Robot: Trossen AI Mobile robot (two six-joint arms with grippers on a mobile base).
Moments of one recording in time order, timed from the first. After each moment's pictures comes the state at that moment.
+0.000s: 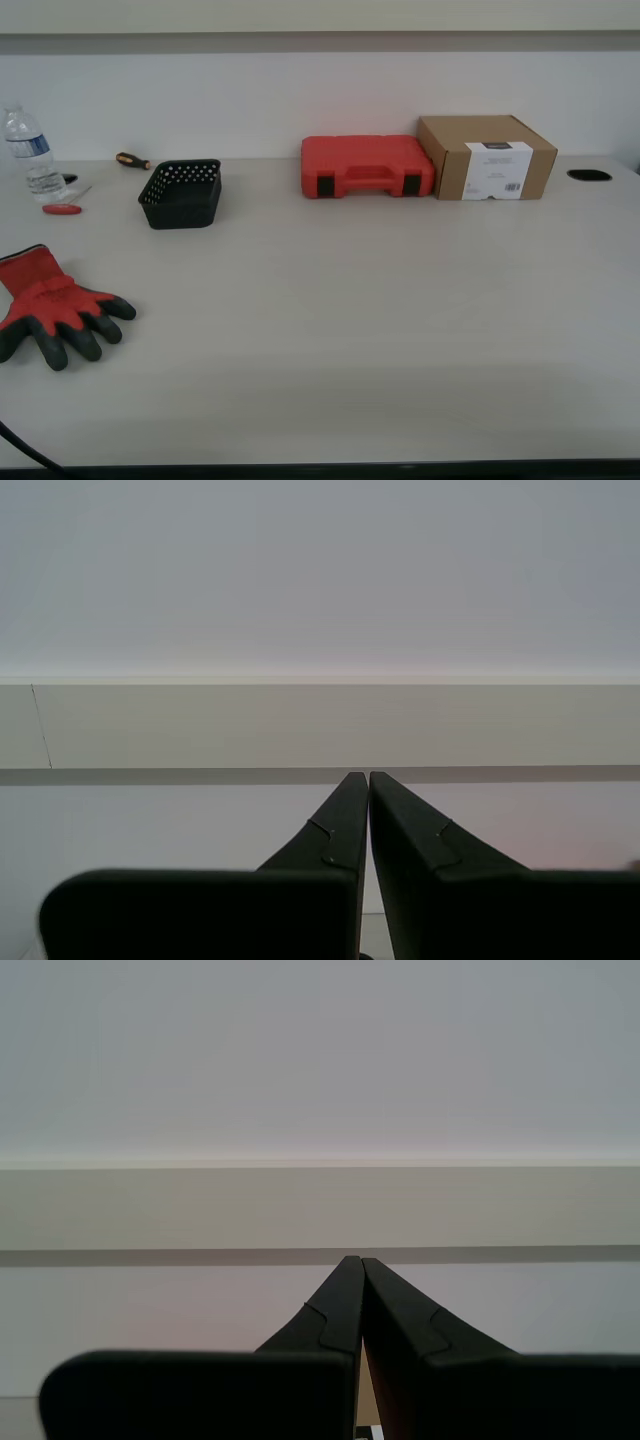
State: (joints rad) arm 0 0.00 1.05 0.52 0.62 0.00 0.00; arm 1 0.00 1.05 0.52 0.61 0.01 0.00
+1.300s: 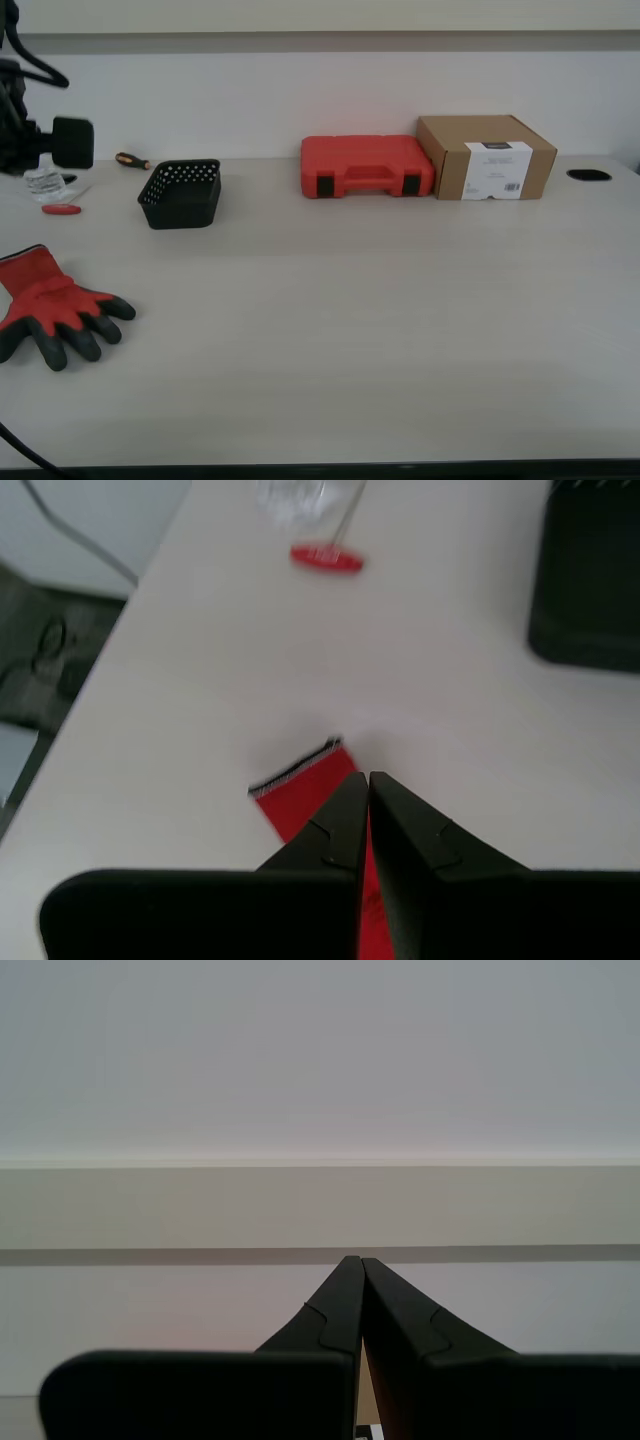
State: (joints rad) arm 0 0.00 1.05 0.52 0.62 0.00 0.00; arm 1 0.18 1.63 0.62 0.09 -0.32 -0.03
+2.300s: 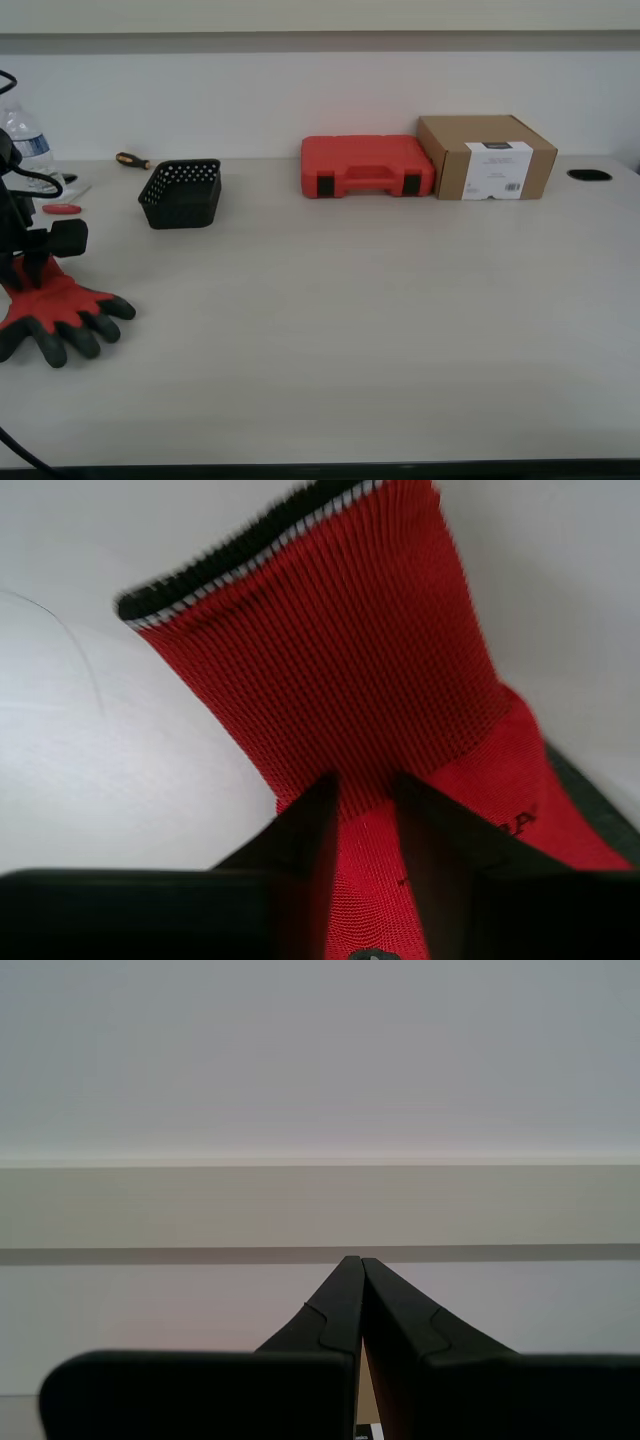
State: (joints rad) arm 0 0.00 1.05 0.52 0.61 0.00 0.00; arm 1 0.42 2.28 0.99 -0.12 -0.08 0.06
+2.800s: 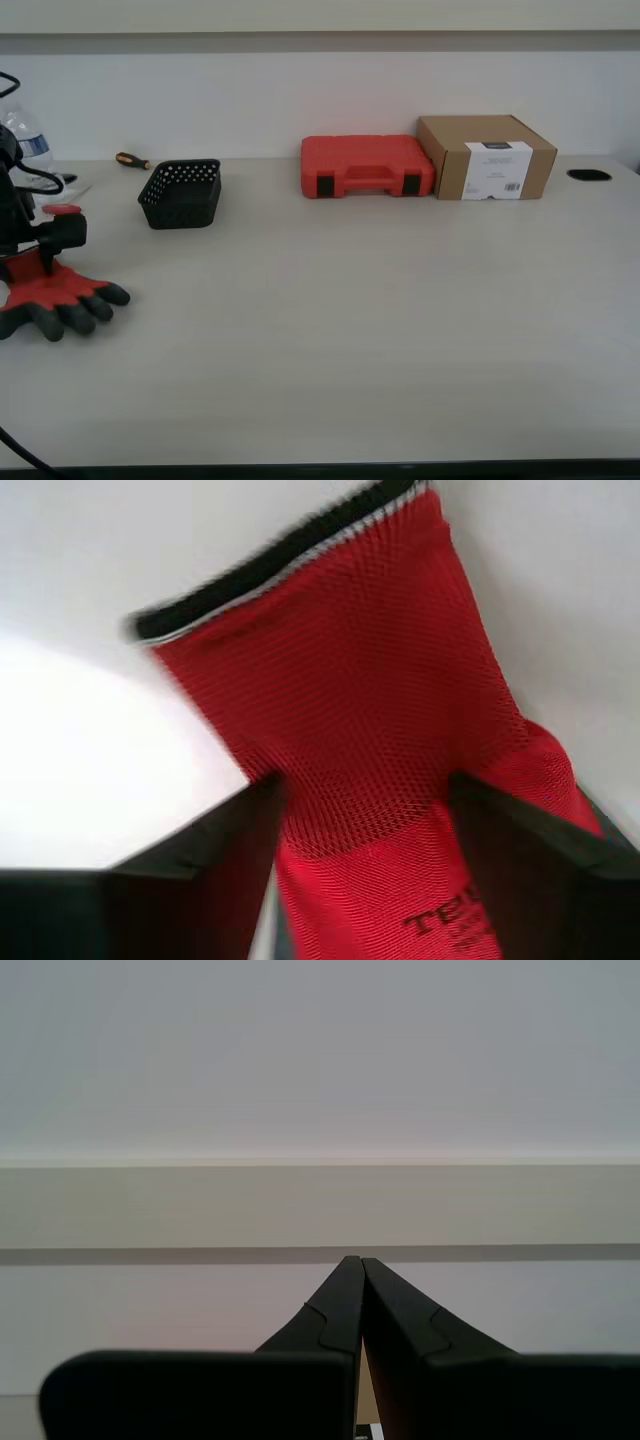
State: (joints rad) arm 0 0.00 1.05 0.52 0.61 0.00 0.00; arm 1 0.43 2.39 1.18 -0.19 -0.10 0.02
